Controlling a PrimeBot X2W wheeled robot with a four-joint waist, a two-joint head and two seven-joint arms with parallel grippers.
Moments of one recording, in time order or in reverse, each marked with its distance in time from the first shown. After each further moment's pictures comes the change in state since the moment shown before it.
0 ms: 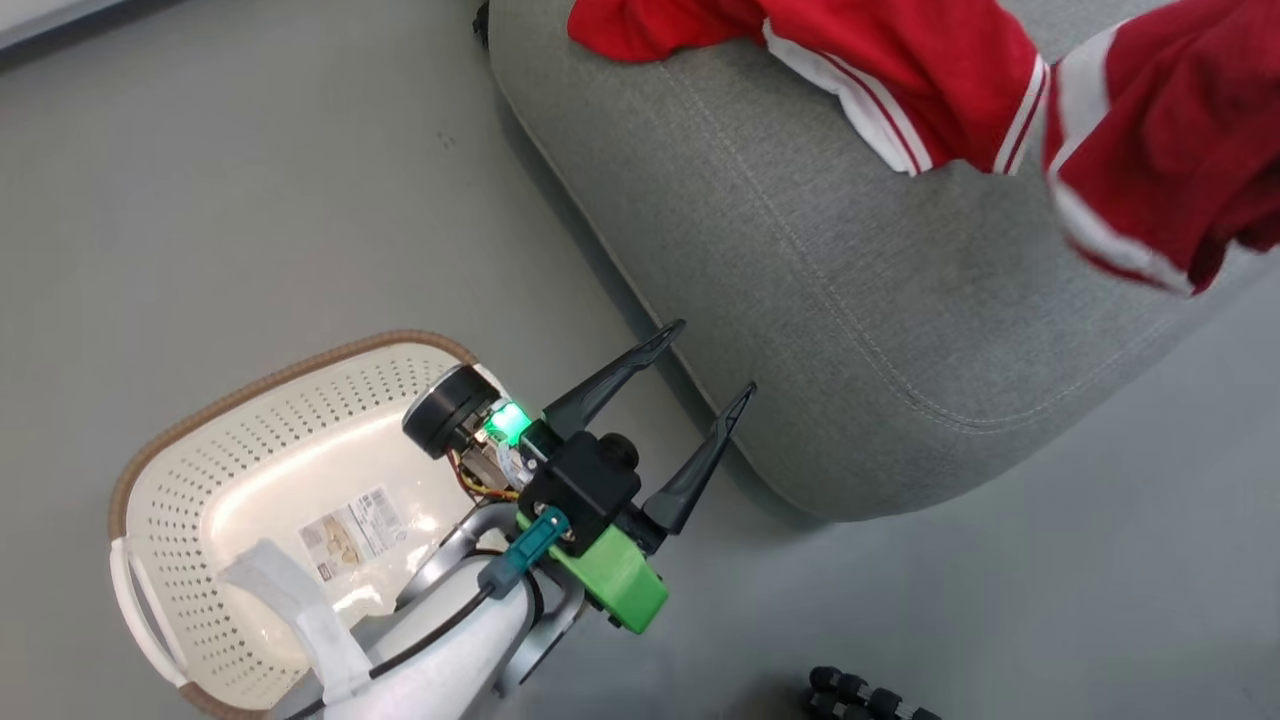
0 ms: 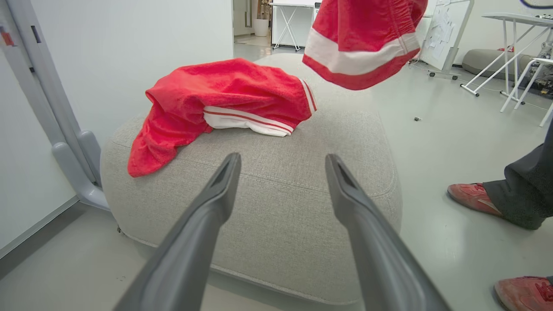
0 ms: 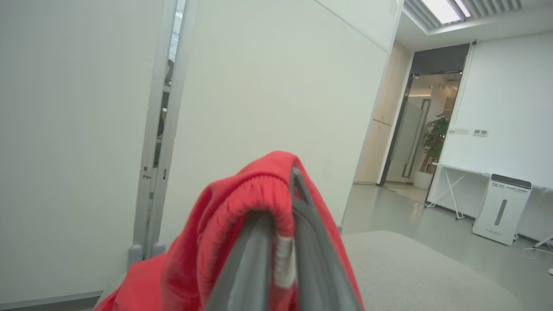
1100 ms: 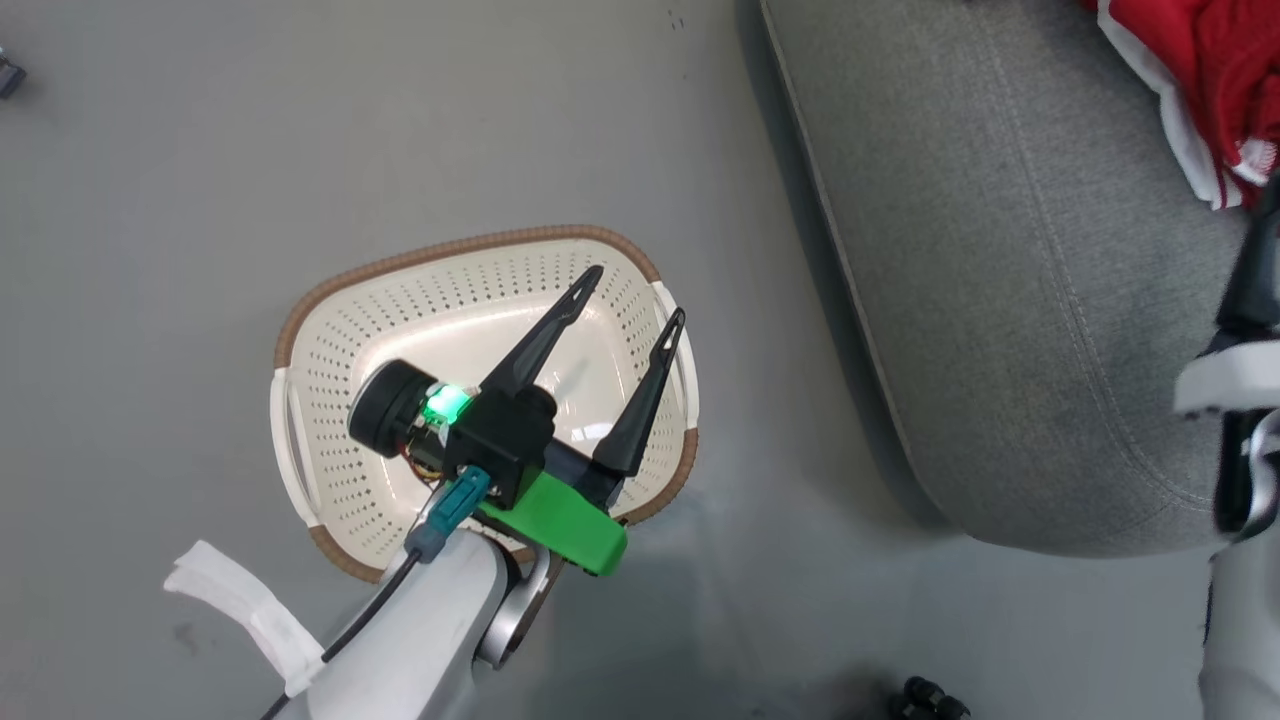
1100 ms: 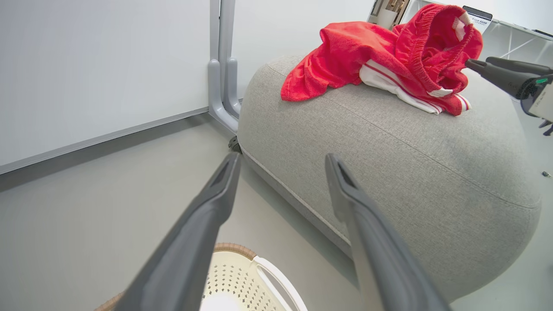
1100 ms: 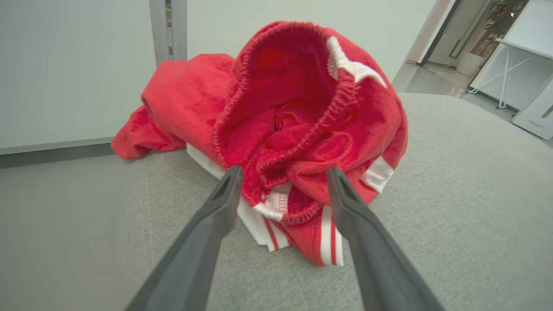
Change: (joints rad) left arm -0.009 -0.047 0.101 0.082 -0.097 0.064 -0.103; right arm -0.030 0.136 -0.202 0.393 -0.277 0.000 0.000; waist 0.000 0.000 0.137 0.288
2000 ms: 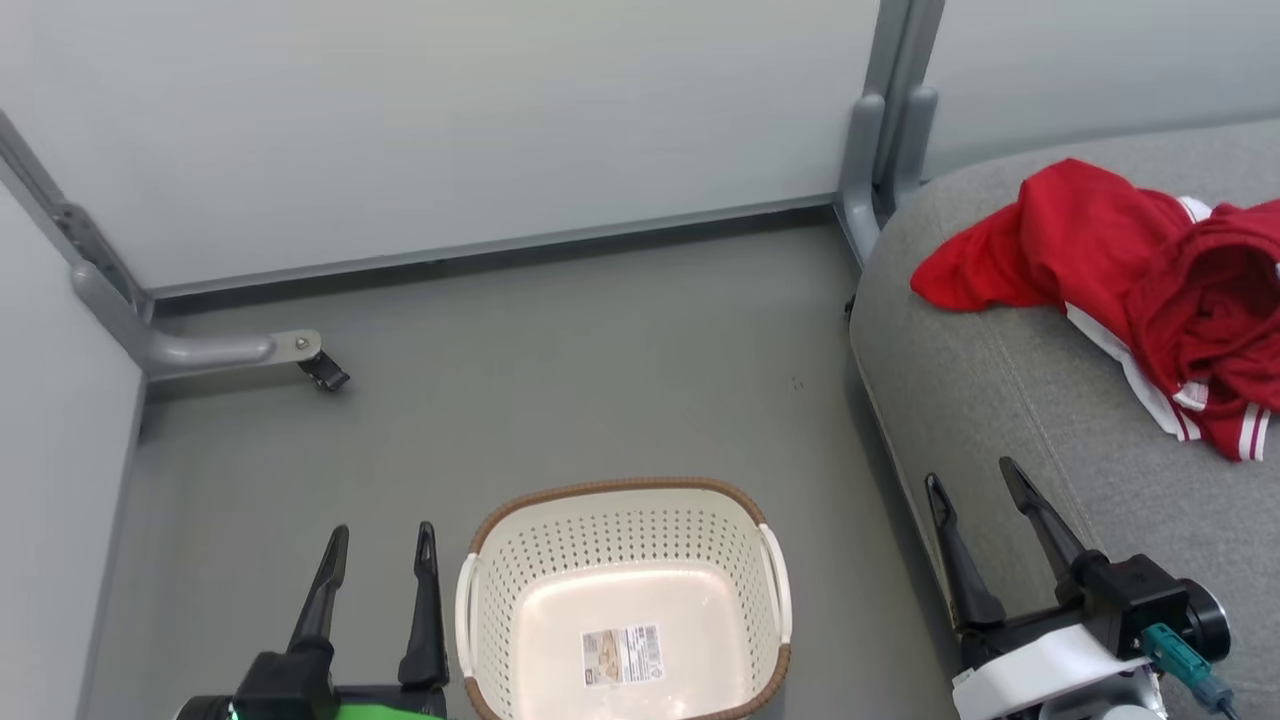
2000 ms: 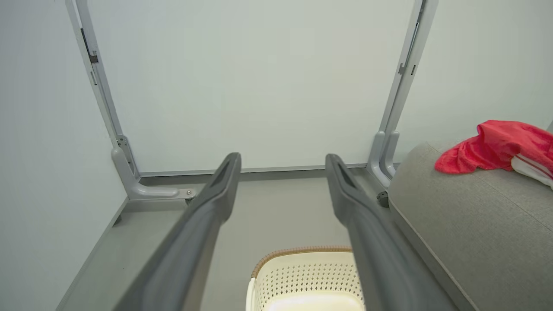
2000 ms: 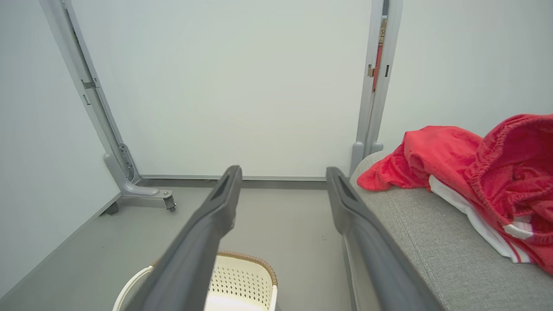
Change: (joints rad) left arm 0.611 -0.091 0.494 -0.156 0.112 0.055 -0.009; right arm 0.524 0.003 0.533 -0.211 0.178 0.000 0.000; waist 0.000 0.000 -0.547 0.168
